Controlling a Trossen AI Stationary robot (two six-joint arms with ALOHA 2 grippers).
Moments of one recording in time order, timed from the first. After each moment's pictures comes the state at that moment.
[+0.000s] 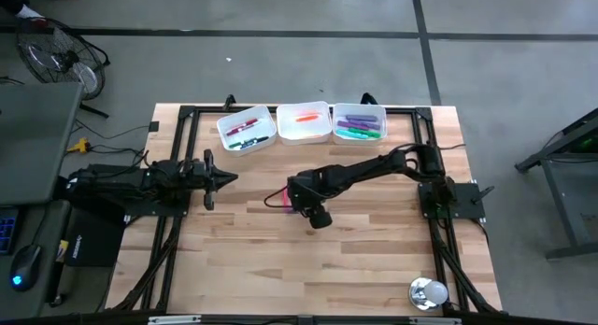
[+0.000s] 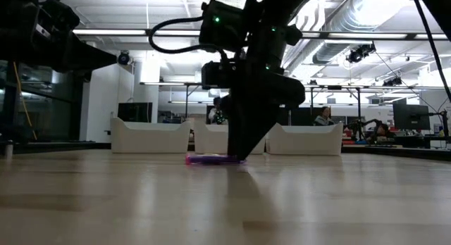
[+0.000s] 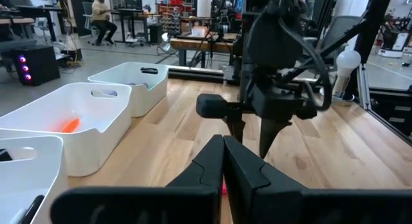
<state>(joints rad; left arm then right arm) -0.02 0.04 0.04 -0.04 -0.17 -0.06 0.02 2.08 1.46 -0.61 -0.04 -0.24</state>
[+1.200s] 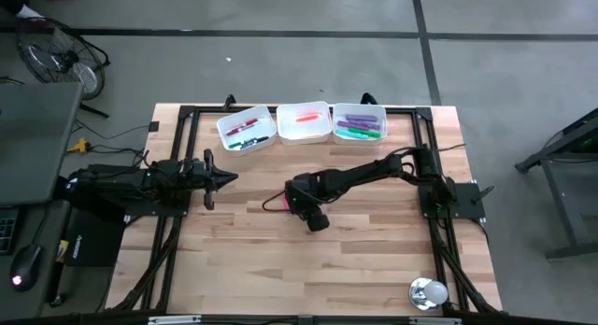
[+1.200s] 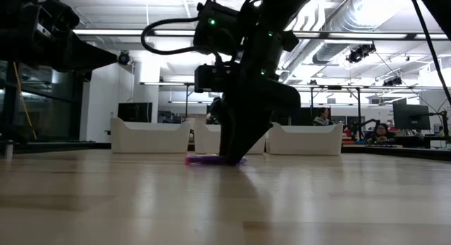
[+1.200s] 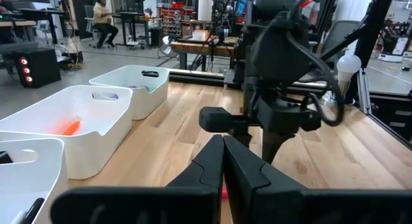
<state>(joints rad) -0.02 0.04 0.04 -0.01 -0.17 -0.06 0.08 2.16 1.46 -0.55 -0.10 -0.24</state>
